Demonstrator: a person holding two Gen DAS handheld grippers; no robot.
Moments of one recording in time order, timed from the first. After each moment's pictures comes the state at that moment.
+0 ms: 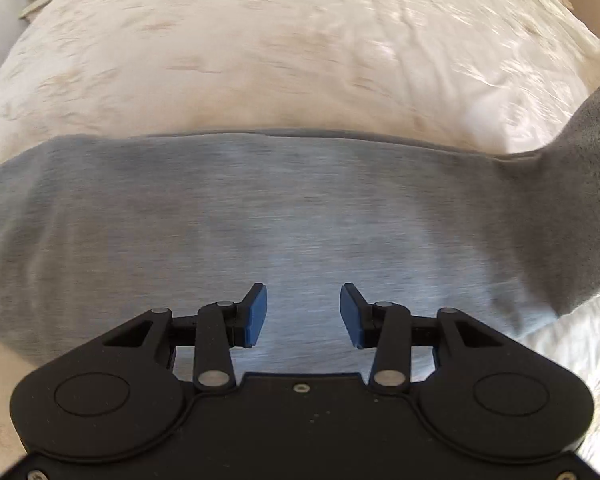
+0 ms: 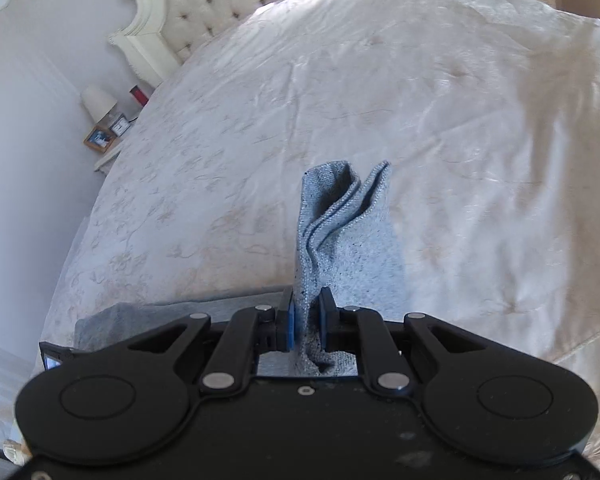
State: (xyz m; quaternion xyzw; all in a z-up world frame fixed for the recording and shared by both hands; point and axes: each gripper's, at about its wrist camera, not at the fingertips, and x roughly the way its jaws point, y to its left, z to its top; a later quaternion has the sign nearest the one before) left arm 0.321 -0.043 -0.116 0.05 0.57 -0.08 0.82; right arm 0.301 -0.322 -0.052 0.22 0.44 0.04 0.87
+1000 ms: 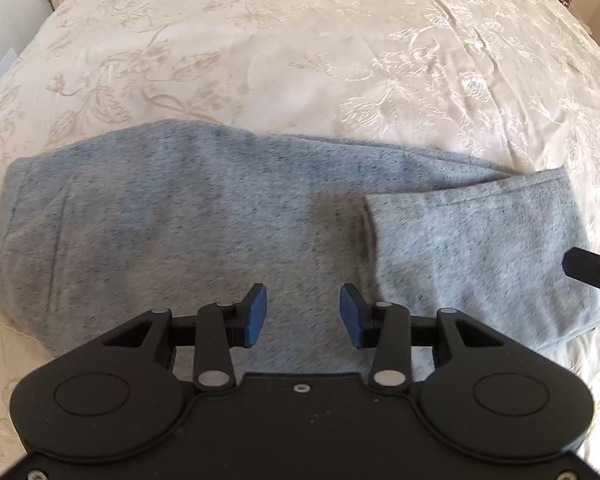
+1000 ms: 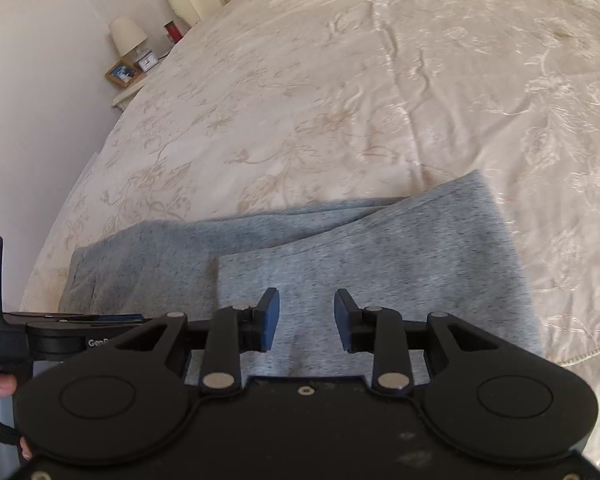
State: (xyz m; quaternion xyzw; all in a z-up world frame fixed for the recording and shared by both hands) left arm 0.358 0.056 -0.125 0.02 0.57 -0.08 0.82; right arm 0.316 -0.188 -0.134 0.19 0.47 0.04 0.86
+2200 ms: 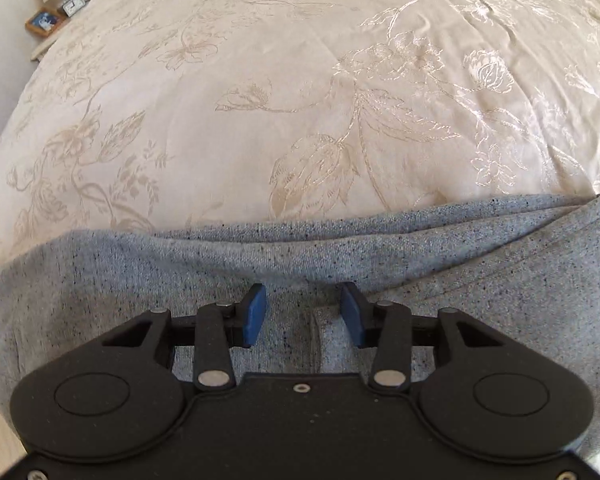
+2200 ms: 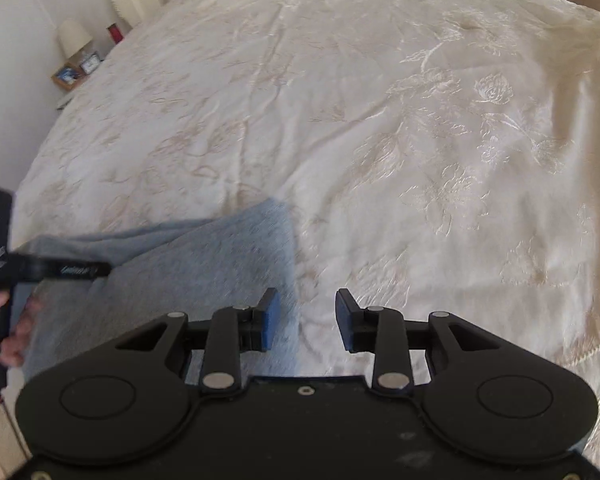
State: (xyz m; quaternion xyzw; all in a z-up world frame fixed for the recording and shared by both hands) left arm 0.423 -0.026 -0.177 0.14 0.55 -0.05 0.82; right arm 0.293 -0.312 -0.151 0.15 0.49 0.02 0.86
